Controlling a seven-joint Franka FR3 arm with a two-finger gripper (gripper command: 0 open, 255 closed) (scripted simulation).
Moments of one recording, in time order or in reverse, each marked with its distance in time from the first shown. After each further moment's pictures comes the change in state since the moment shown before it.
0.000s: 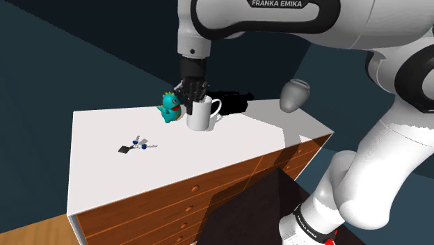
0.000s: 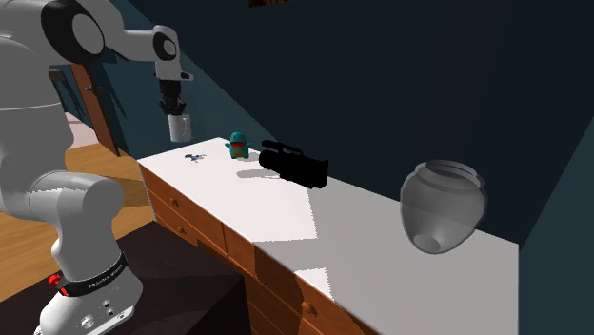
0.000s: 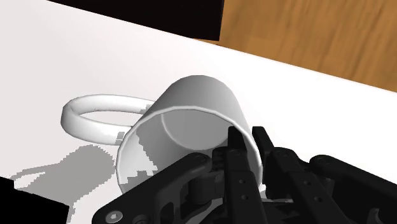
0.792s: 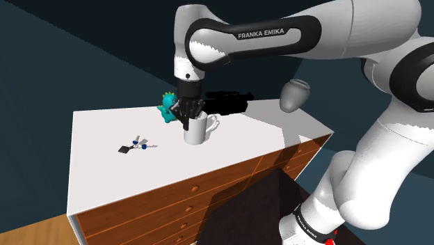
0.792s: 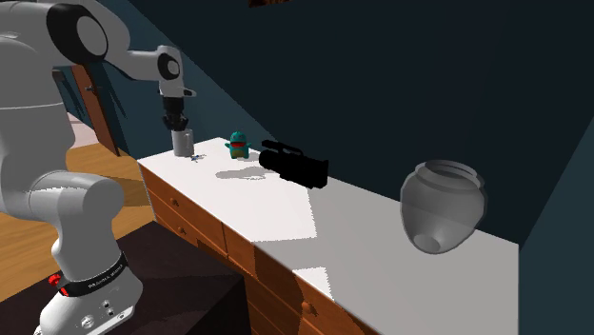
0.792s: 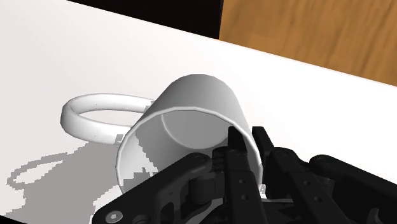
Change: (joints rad) arm 0.003 0.024 0.002 -0.134 -0.001 0.158 0.000
